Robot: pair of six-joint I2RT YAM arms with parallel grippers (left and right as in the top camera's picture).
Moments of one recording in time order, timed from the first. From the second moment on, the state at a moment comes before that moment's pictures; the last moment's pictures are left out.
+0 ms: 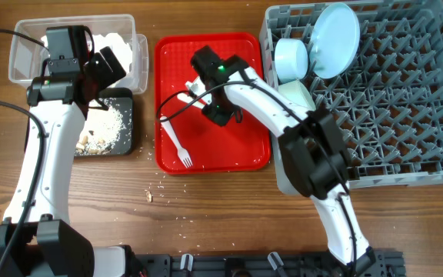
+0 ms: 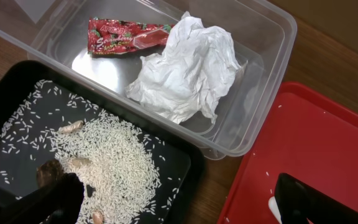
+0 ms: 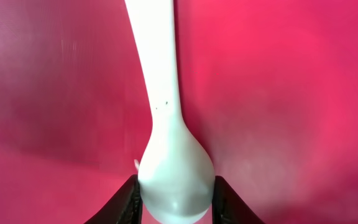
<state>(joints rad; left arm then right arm) 0.06 1.56 1.34 -0.69 -0.17 -0.43 0.63 2.32 1.90 -1.03 0.01 -0.31</state>
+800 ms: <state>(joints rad) 0.06 1.56 1.34 -0.69 -0.17 -0.43 0.12 1.83 1.83 -1.57 0.02 0.18</state>
